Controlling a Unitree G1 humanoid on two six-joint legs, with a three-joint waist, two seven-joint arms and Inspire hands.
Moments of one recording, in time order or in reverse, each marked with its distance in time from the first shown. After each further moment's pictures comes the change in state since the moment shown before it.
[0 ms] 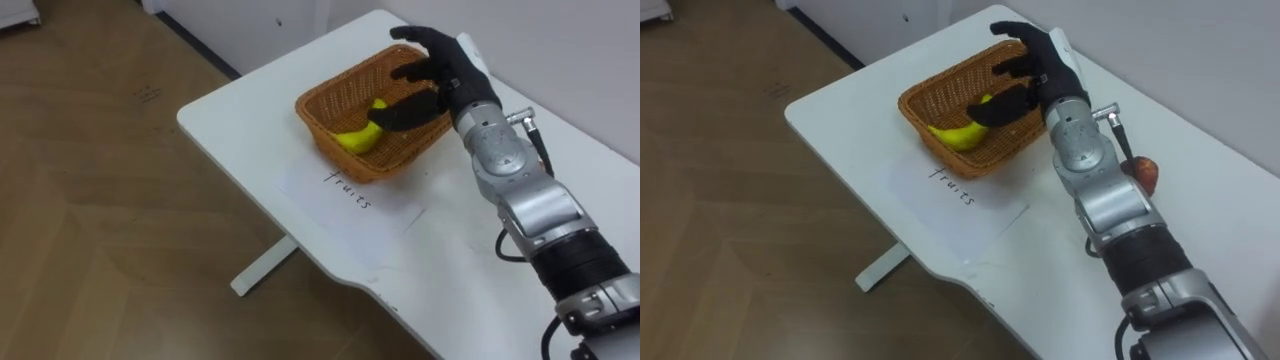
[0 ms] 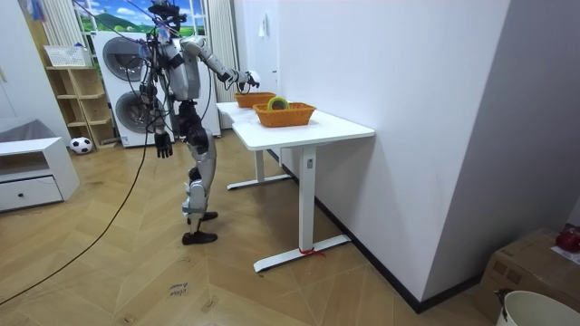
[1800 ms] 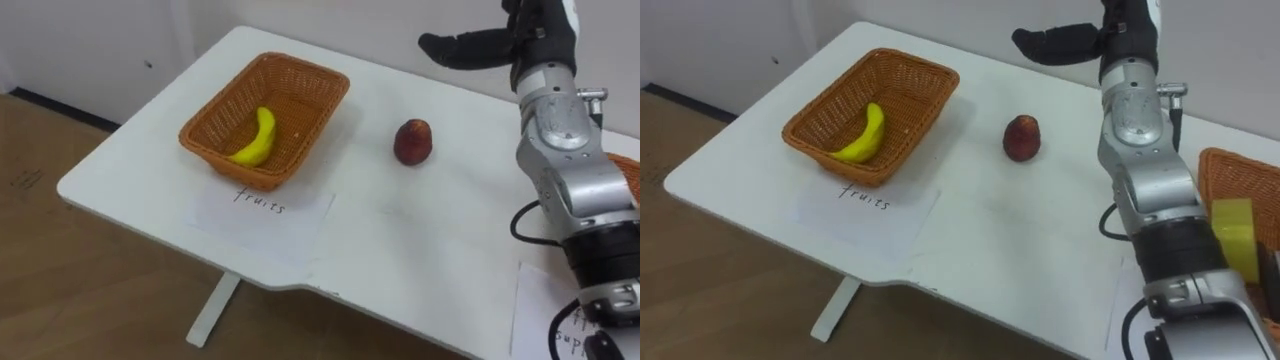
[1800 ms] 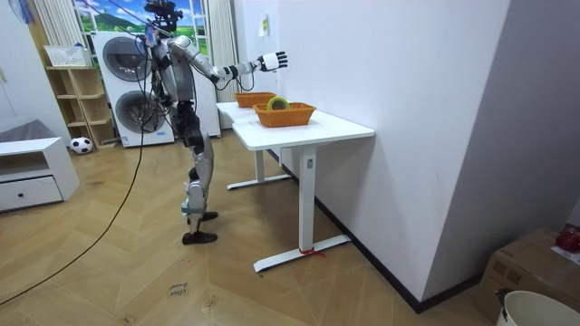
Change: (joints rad) left arm -0.138 -0.023 -0.013 0.040 -0.006 -0.039 0.024; right arm 0.000 -0.028 -0.214 -0.064 0.178 -0.080 -0.123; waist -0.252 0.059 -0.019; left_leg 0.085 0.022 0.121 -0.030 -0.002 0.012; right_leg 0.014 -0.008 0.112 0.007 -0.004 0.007
